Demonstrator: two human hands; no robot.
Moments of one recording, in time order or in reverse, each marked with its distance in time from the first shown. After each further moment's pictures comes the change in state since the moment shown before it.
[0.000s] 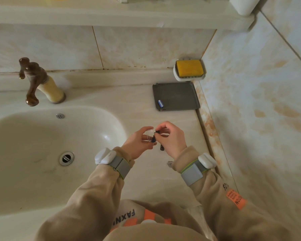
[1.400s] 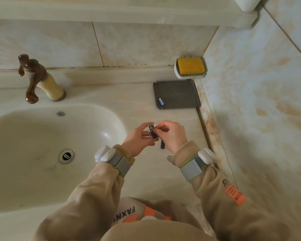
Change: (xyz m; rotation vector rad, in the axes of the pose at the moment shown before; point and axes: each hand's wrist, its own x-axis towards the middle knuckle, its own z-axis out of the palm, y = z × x) left_hand -0.002 0.005 0.001 -0.166 0.021 0.045; right_hand 0.009 -0.010 -0.003 -0.155 -0.051 0.131
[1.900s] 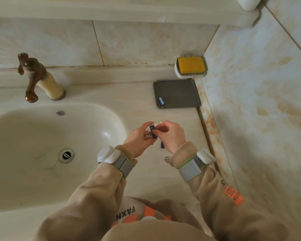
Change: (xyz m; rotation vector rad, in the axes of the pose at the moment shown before) left_hand -0.002 0.003 0.003 0.287 0.049 0.030; right_hand -0.001 0.001 0.006 0.046 0.004 0.104
